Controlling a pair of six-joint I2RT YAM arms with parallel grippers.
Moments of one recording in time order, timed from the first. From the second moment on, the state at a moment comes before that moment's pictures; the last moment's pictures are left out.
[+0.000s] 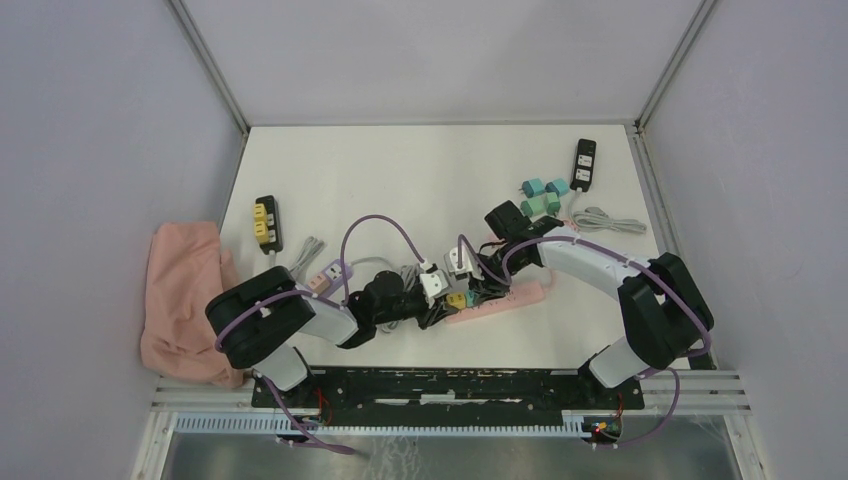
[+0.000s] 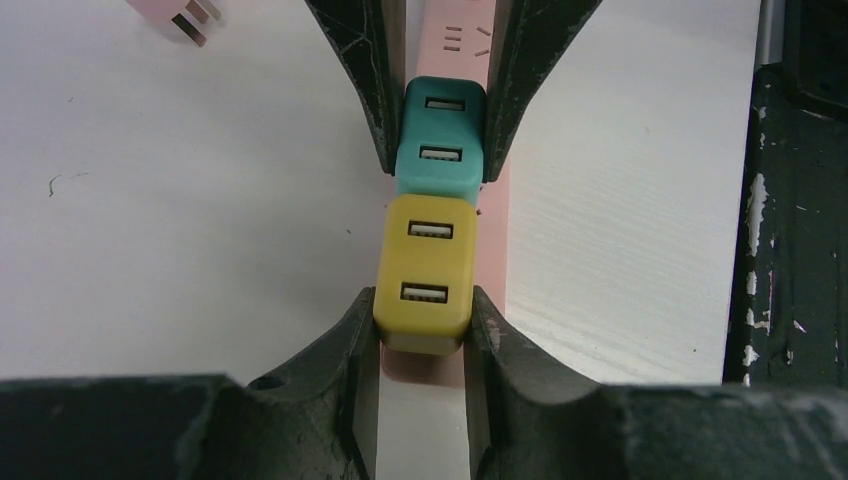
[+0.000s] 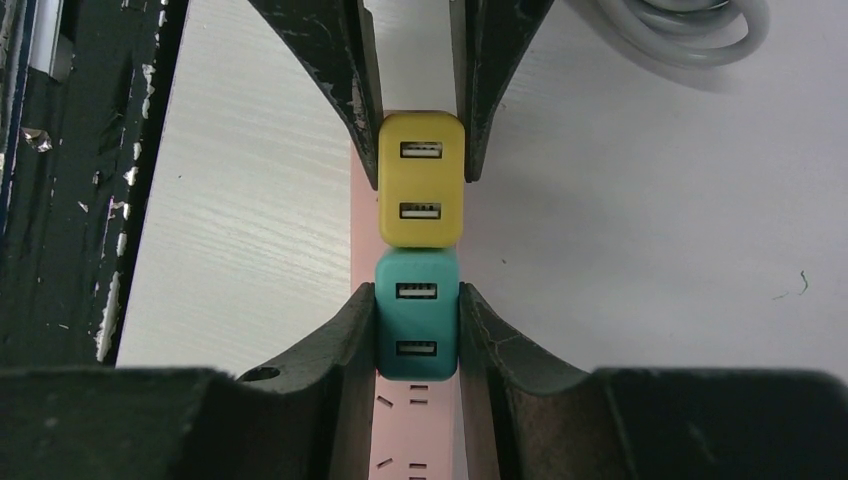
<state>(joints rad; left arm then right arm) -0.93 1.58 0.33 0.95 0.30 0.07 0.60 1.55 0.95 -0.68 -0.74 -1.11</state>
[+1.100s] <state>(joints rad) -0.93 1.59 0.33 0.97 0.31 0.07 0.54 1.59 1.01 -0.74 -0.75 -1.06</state>
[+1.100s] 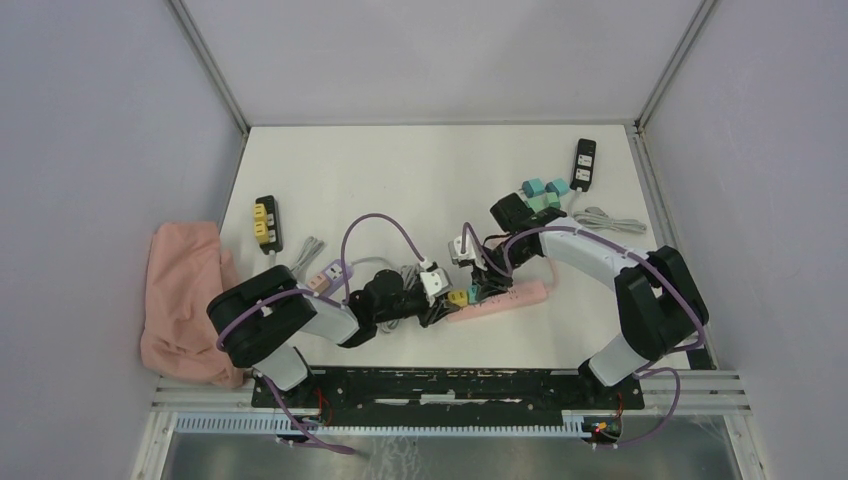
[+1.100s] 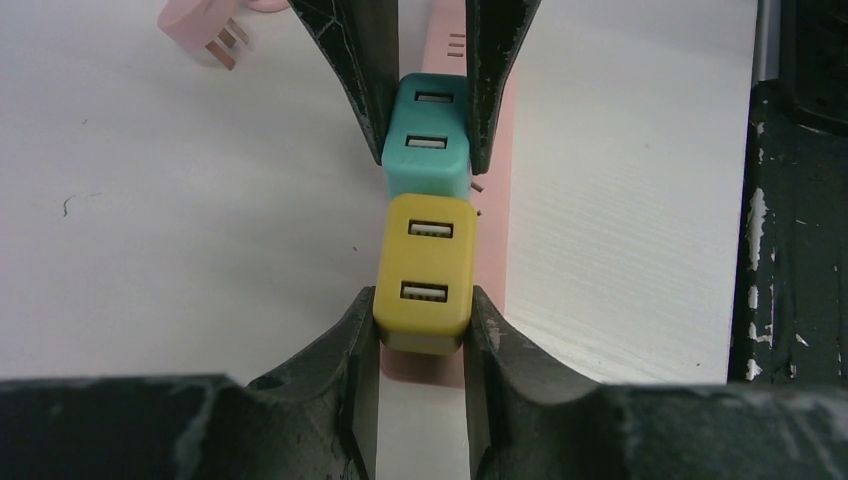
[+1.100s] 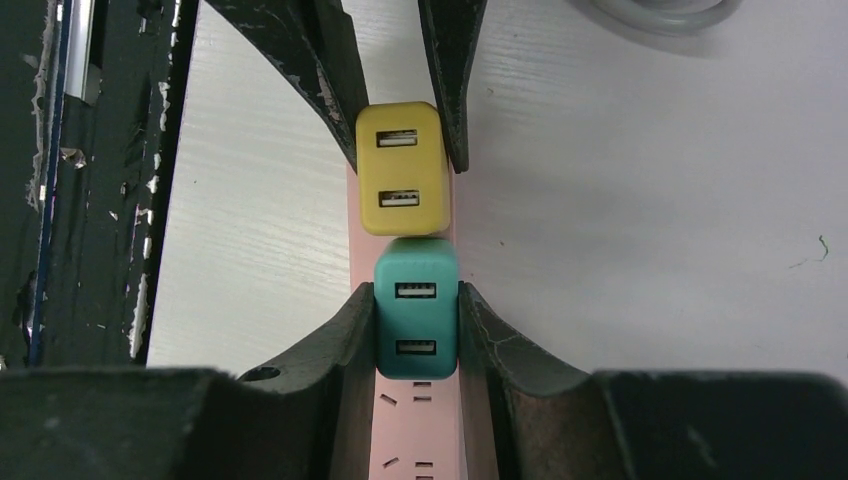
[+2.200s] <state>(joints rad) -0.93 1.60 0.33 0.96 0.33 0.07 0.56 1.61 1.03 -0.80 -0.79 -1.10</state>
